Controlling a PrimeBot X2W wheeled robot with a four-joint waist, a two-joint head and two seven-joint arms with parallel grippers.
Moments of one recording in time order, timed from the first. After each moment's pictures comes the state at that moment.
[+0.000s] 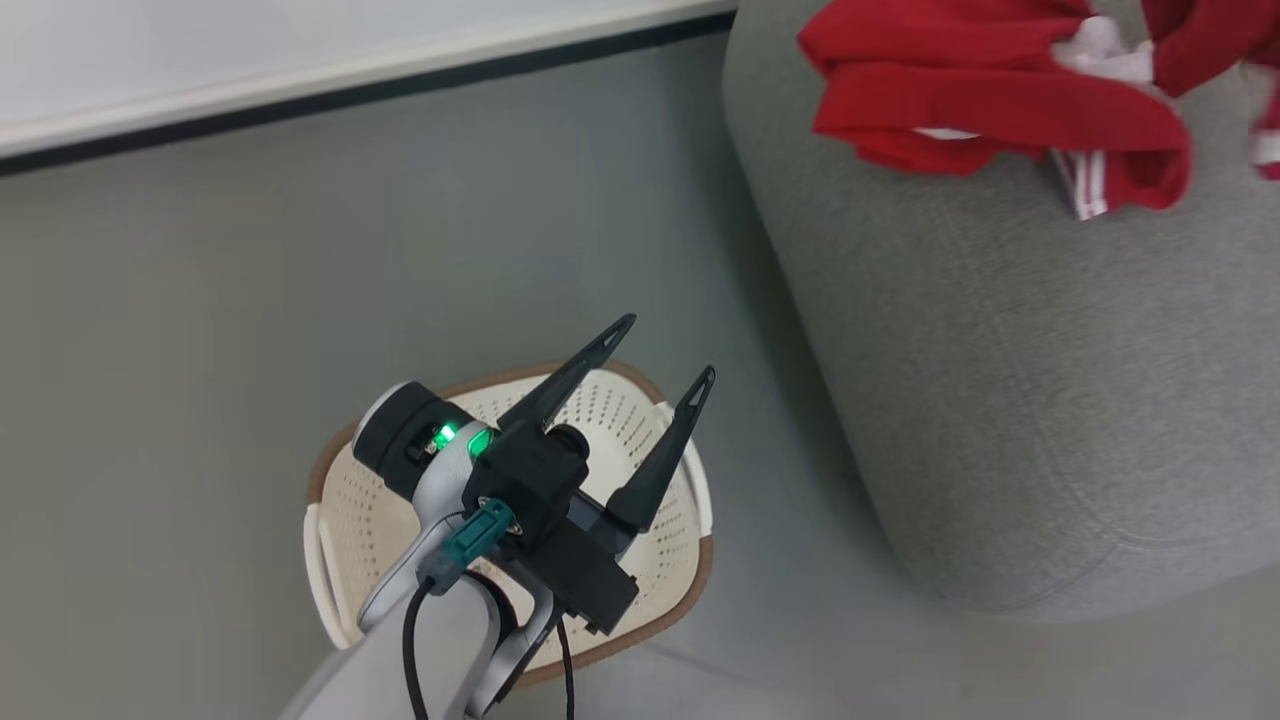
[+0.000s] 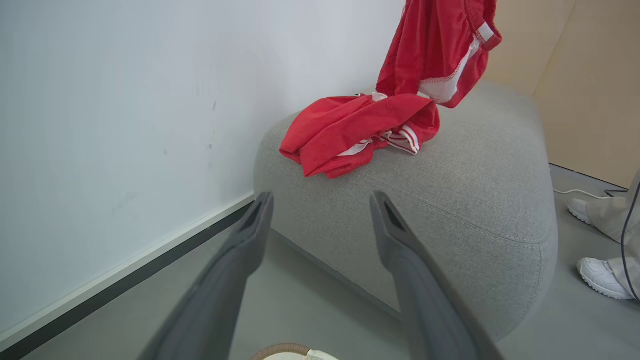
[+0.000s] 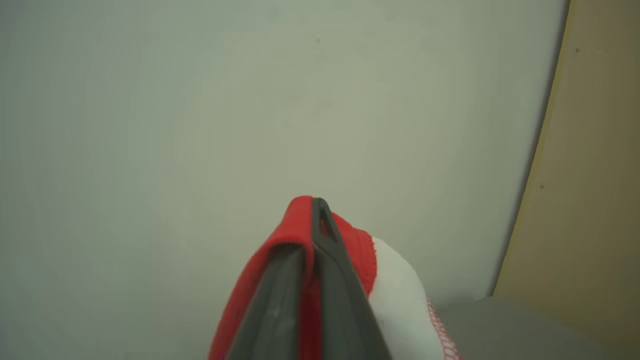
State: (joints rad) left arm -0.46 0.16 -0.59 0.08 -0.27 -0.06 -0.06; right arm -1.38 -0.51 0.20 0.77 0.35 -0.04 -0.16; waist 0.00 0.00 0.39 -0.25
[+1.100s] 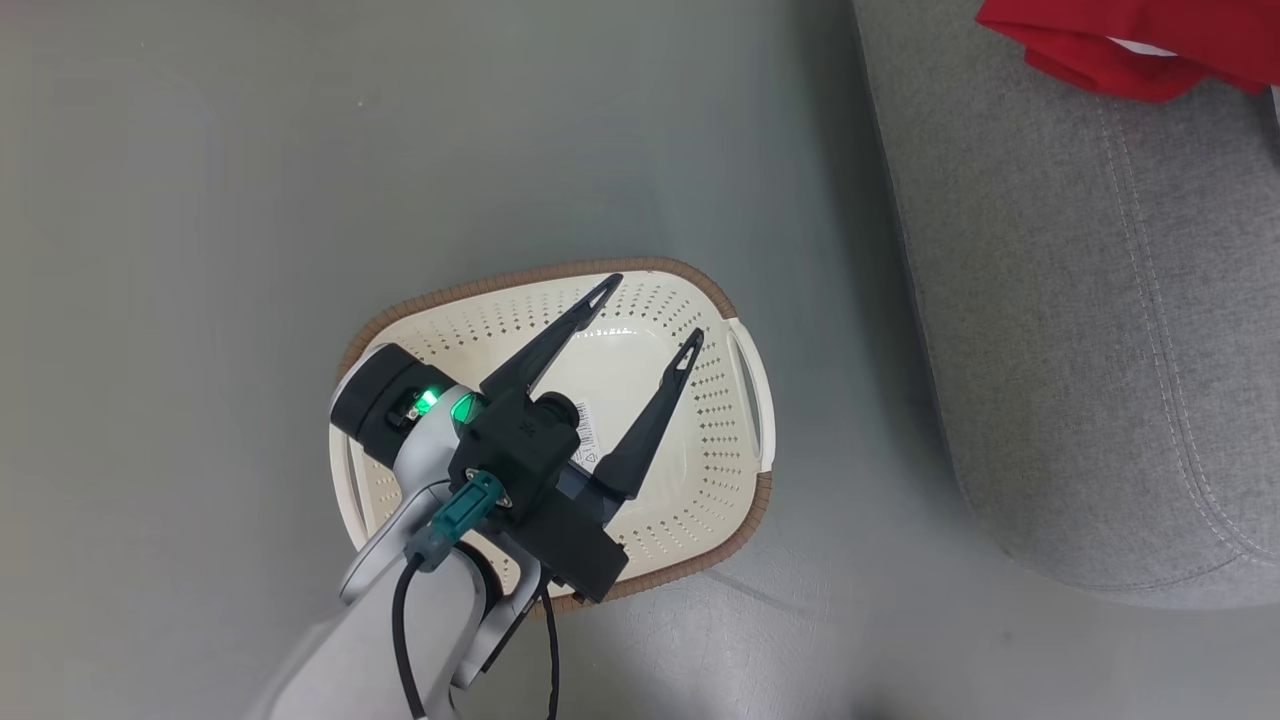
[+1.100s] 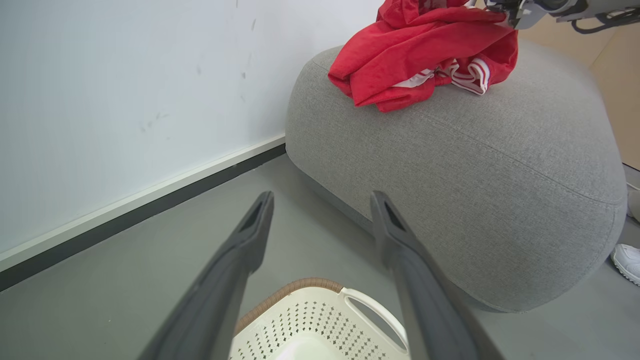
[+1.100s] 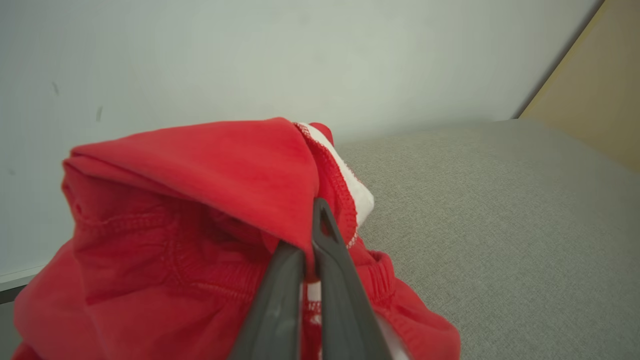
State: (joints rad) left arm -0.51 0.18 -0.58 0.06 -0.24 -0.06 -0.04; right arm -1.32 -0.42 0.19 1.15 0.34 -0.09 -0.19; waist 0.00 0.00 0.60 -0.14
